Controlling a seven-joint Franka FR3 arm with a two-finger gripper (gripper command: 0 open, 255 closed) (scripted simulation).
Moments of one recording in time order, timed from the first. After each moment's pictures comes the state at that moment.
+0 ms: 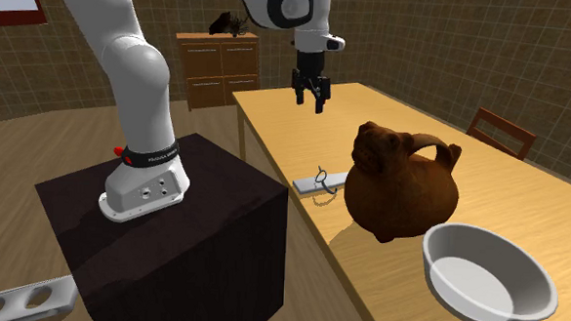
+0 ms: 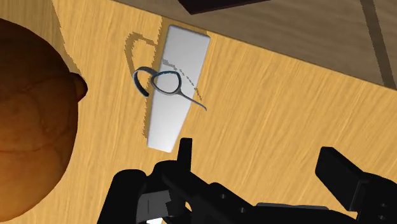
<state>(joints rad) -0.16 -0.23 -0.27 -2.57 -0.12 2.39 -0.10</state>
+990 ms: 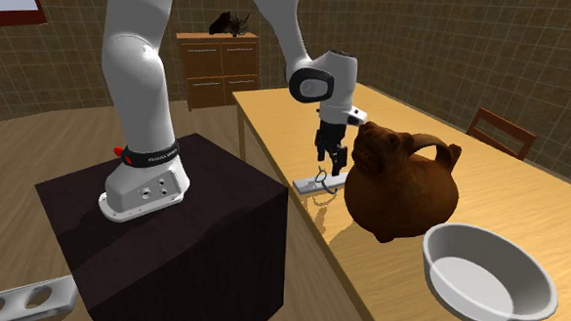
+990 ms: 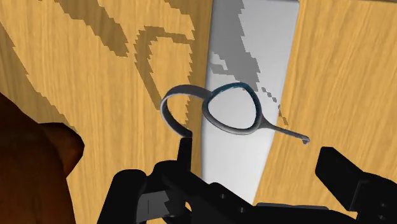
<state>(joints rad) -0.28 0.36 -0.27 -2.41 0.22 2.75 -0.30</state>
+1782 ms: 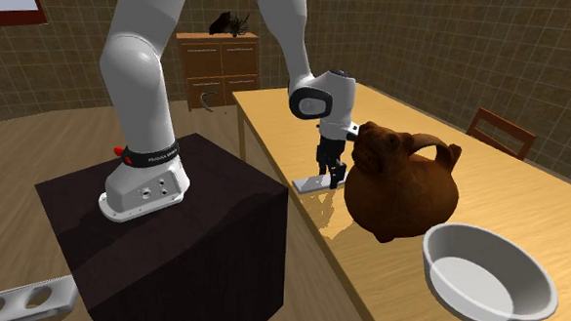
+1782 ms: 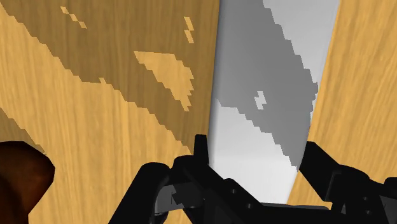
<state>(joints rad) -0.34 0.50 -0.20 -2.36 0.30 2.84 -0.35</state>
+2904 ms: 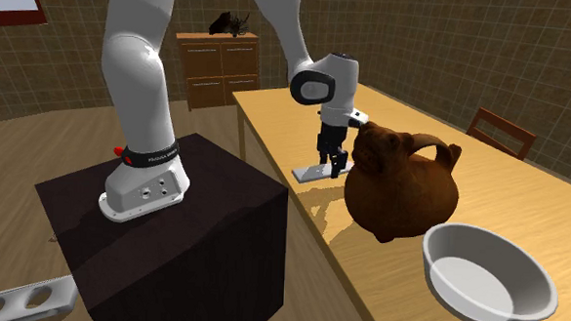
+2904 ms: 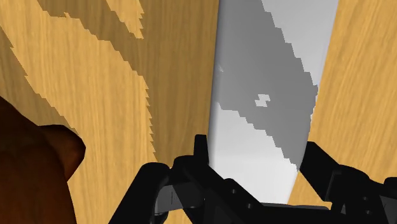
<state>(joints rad) -0.29 0.38 -0.27 -2.40 0.24 2.75 -0.30</state>
